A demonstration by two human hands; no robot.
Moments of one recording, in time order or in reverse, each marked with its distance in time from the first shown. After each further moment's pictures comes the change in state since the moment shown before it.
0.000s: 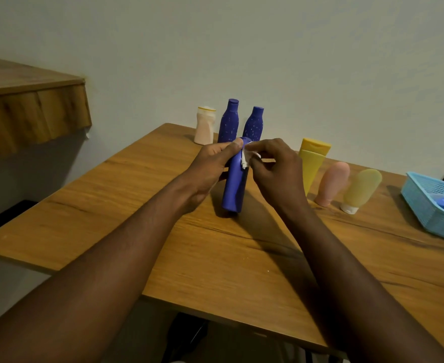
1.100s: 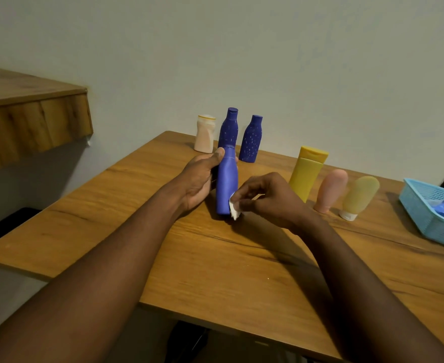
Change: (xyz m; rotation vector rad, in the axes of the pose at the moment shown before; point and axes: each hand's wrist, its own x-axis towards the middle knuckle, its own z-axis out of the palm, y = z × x) left_hand 0.014 -0.007 -0.016 -0.363 0.061 -0.143; right_hand -0.005 0.008 -0.017 0.089 -0.630 0.155
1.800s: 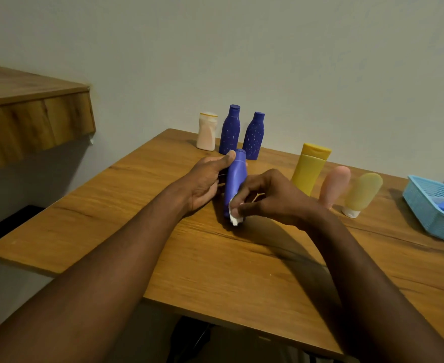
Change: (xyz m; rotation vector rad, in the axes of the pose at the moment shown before) left_hand -0.008 -0.002 0.007 0.082 -0.069 -0.049; right_hand -0.003 -0.011 -0.006 0.089 -0.174 -0.044
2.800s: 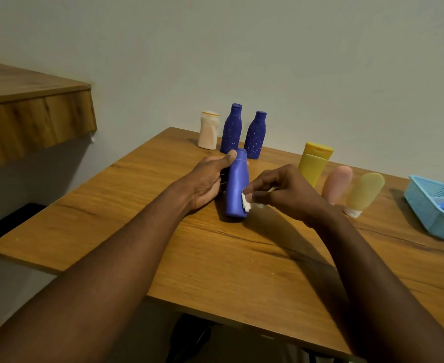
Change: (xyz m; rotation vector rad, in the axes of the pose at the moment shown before) left_hand 0.004 -0.004 -0.003 -0.012 0.018 -0.006; right_hand -0.003 0.011 -0.010 -0.009 0.176 0.050
